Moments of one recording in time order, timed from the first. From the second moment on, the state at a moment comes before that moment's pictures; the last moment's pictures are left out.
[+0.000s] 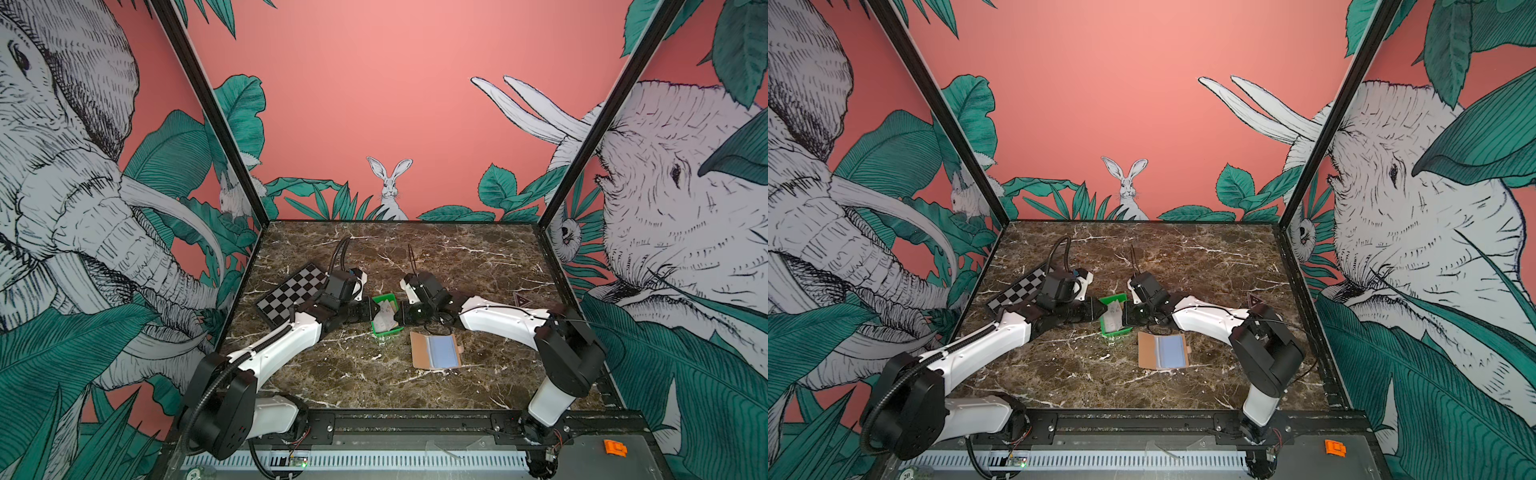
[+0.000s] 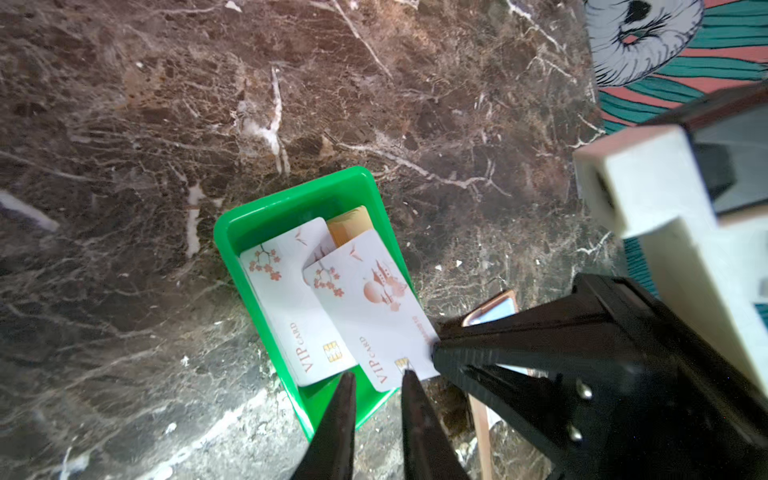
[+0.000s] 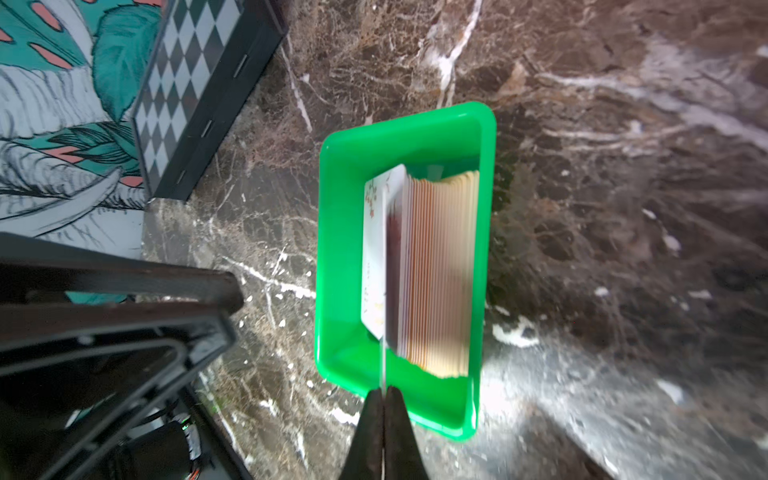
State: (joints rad) left arm -0.52 1.25 0.72 -0.26 0.33 -0.54; right arm 0.82 1.68 1.04 -0.20 -0.27 0.69
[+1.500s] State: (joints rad) left arm -0.68 1.25 0.42 0.81 0.67 -1.02; right arm 0.66 0.85 0.52 0.09 -0.33 0.92
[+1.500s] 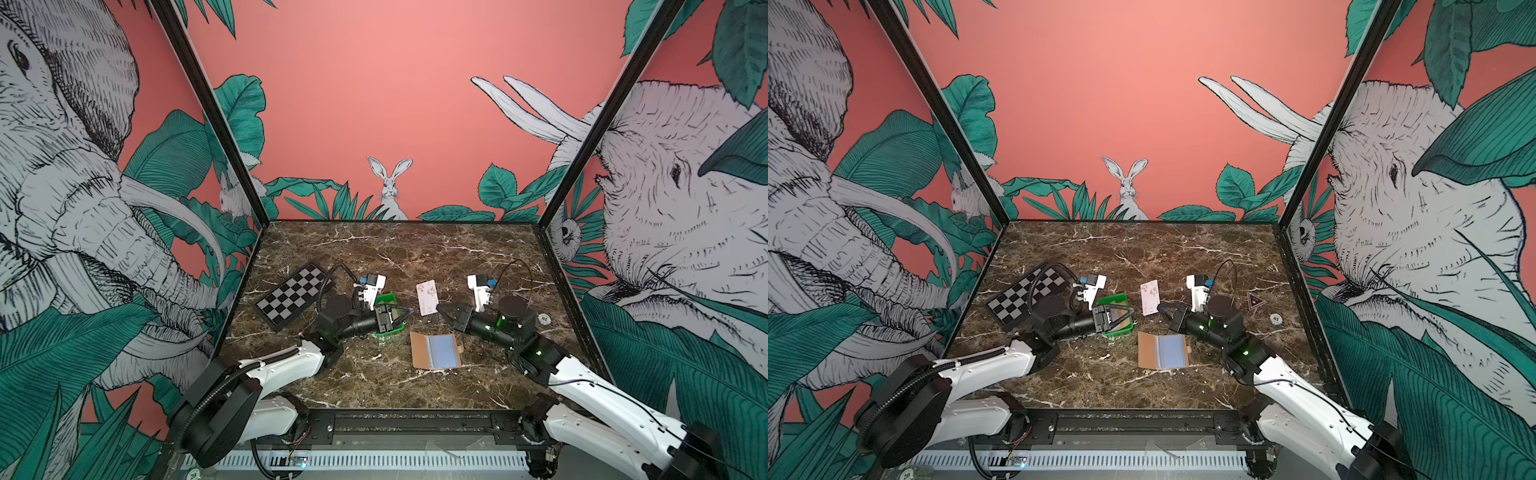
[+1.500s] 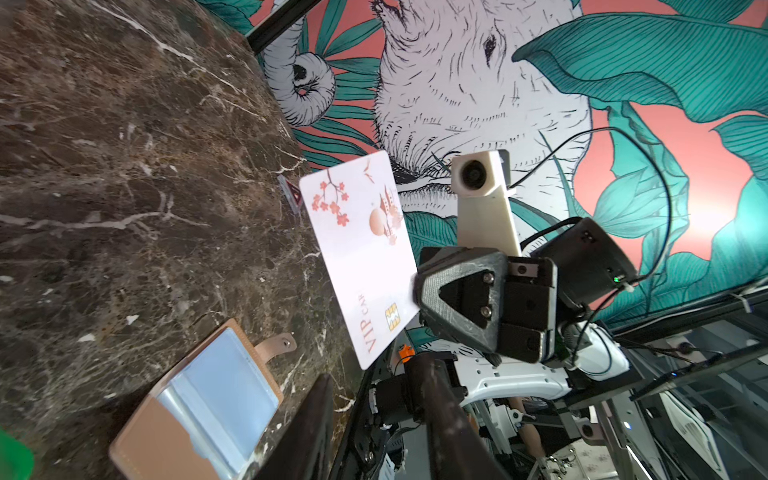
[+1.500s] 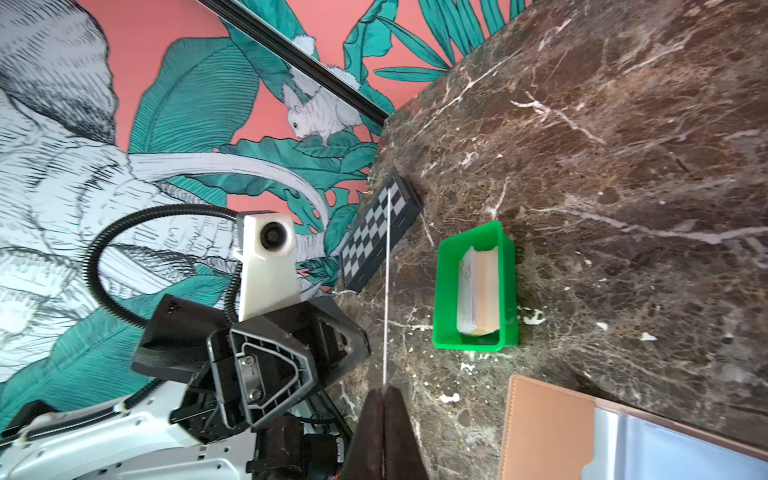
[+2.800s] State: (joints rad) left arm -0.73 1.40 0.51 1.15 0.72 -1.30; right arm 0.59 0.76 0.41 0.35 -0.56 1.08
